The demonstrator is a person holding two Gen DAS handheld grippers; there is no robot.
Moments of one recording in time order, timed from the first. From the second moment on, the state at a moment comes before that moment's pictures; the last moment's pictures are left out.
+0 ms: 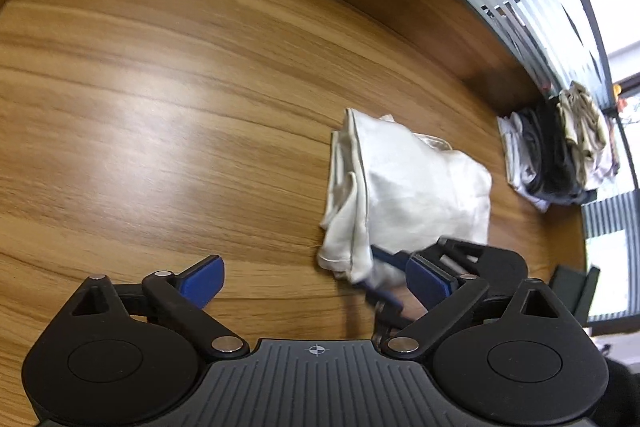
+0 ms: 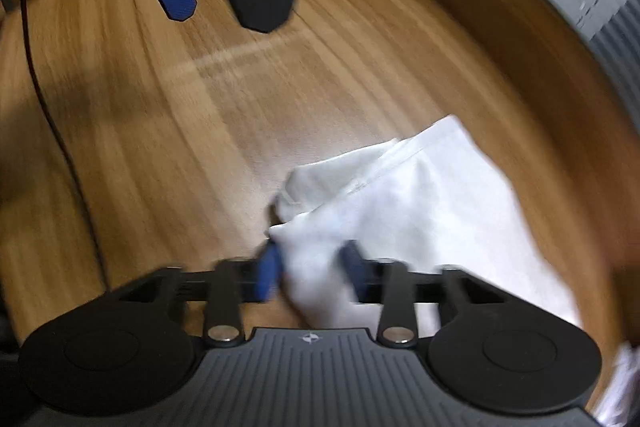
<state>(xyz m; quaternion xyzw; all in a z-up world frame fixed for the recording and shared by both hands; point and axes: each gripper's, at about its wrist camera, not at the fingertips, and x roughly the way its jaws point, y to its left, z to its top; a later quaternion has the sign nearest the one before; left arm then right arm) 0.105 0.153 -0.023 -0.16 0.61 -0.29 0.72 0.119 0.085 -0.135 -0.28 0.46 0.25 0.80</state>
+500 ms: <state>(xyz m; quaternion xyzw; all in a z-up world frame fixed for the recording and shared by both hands) 0.120 0.057 -0.074 -0.27 0.66 -0.33 0.62 0.105 0.021 -0.073 -0.22 0.43 0.21 0.85</state>
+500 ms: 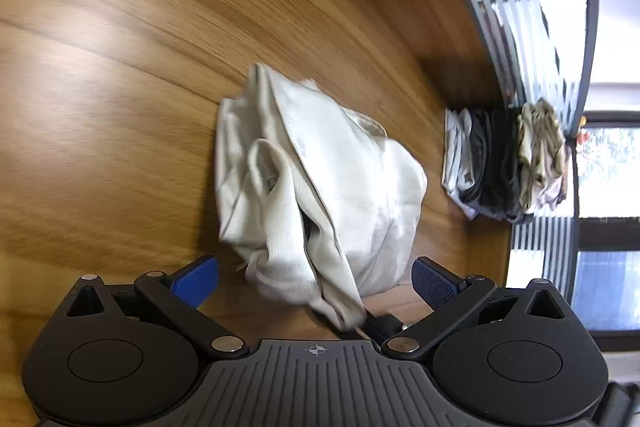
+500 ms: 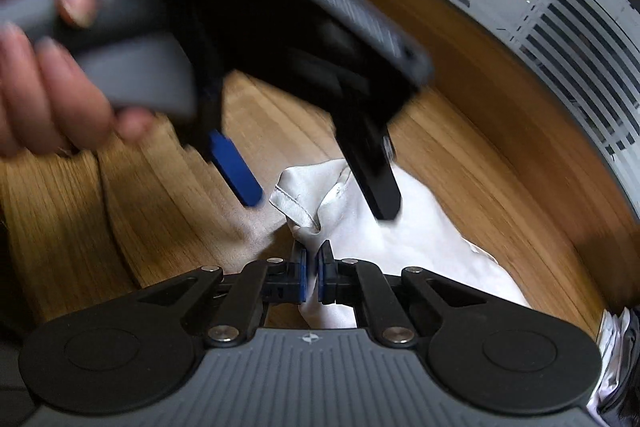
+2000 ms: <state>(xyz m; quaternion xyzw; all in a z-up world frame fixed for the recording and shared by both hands) 0.124 -0.005 -0.058 -0.01 0.64 -0.20 0.74 0.132 -0.328 -0.156 0.21 0.52 0.16 0.81</state>
